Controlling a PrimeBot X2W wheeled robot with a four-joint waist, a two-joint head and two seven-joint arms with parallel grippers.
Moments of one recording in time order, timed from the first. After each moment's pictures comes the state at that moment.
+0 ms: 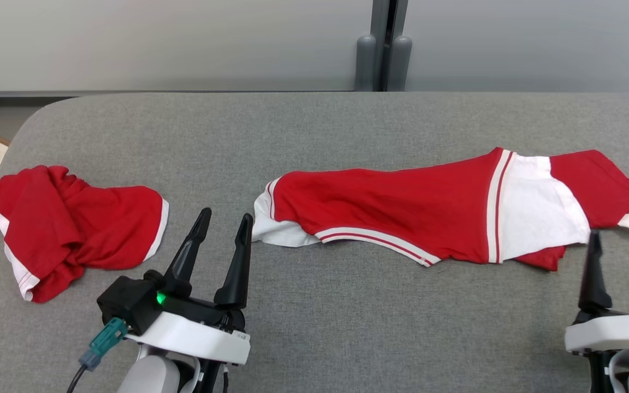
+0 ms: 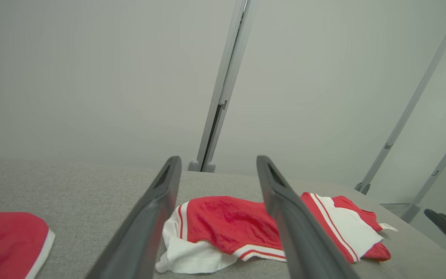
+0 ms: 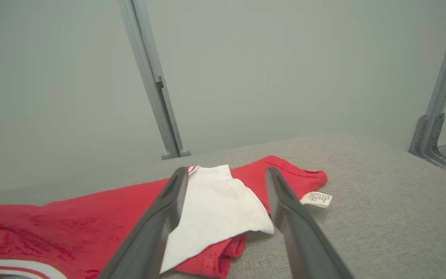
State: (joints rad) left arm -0.13 0.05 -0.24 0.12 -0.41 -0.13 -0.26; right arm -0.13 -0.05 -0.18 0.30 0.17 0.13 -0.26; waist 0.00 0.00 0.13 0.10
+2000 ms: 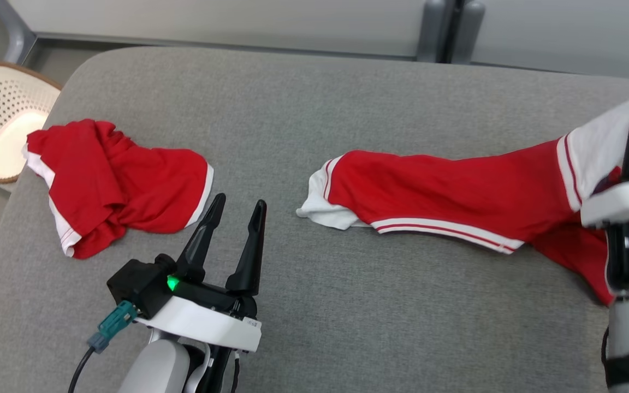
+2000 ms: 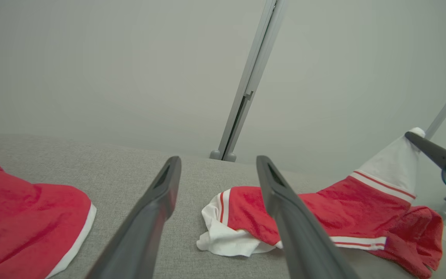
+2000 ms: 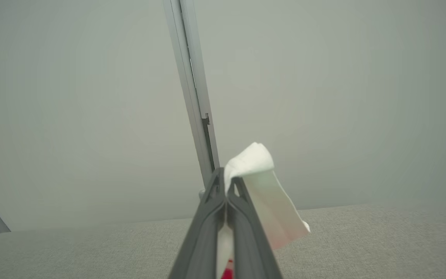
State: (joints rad) left arm -0.19 0.05 -0.29 0.15 -0.45 -0.13 -0.26; right arm -0.45 -0.05 -0.23 0.24 0.10 0.13 -0.05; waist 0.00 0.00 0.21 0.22
